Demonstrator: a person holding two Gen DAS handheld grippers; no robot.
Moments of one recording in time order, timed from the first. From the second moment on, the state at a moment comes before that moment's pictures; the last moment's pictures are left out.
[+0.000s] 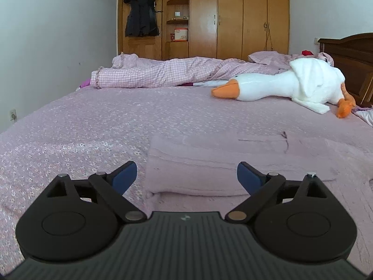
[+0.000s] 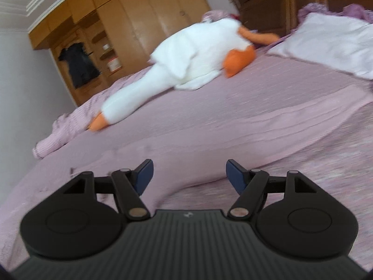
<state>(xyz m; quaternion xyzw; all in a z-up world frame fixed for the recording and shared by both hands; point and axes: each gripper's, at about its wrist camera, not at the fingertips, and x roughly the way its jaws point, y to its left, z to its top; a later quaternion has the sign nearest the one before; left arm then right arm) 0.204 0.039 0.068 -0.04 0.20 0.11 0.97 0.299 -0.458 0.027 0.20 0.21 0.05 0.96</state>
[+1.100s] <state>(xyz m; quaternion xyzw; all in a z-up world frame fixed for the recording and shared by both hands) 0.257 0.060 0.044 -0.12 0.24 0.08 0.96 0.407 -0.702 -0.031 0.47 0.17 -0.13 0.86</state>
